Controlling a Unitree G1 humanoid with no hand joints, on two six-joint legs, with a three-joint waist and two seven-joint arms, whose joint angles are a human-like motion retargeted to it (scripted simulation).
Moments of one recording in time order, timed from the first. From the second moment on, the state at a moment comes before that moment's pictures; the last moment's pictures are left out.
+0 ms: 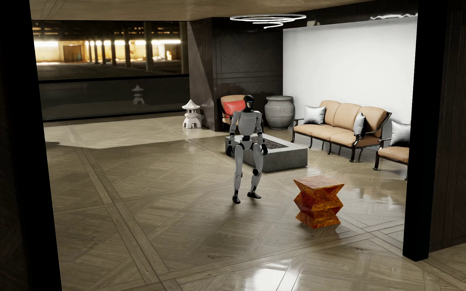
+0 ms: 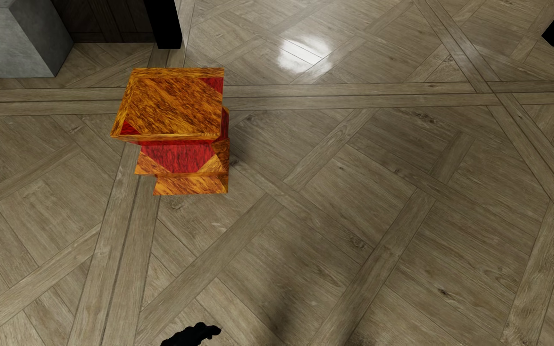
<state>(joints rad) -0.24 -0.37 -0.02 0.11 -0.14 -0.05 0.47 -0.07 0.04 0.46 0.48 0.17 0.43 -0.32 -0.27 0.16 -0.04 0.06 0.09 -0.25 -0.09 0.47 0.61 0.94 -0.67 0.30 0.22 -0.09 -0.02</state>
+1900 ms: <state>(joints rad) -0.20 -0.41 -0.07 -0.14 -0.06 -0.03 0.04 -0.35 0.03 0.73 0.42 0.04 0.40 -0.27 -0.21 0.20 -0.04 0.05 -0.13 -0.43 -0.10 0.77 0.62 0.60 -0.65 0.34 0.23 0.02 -0.06</state>
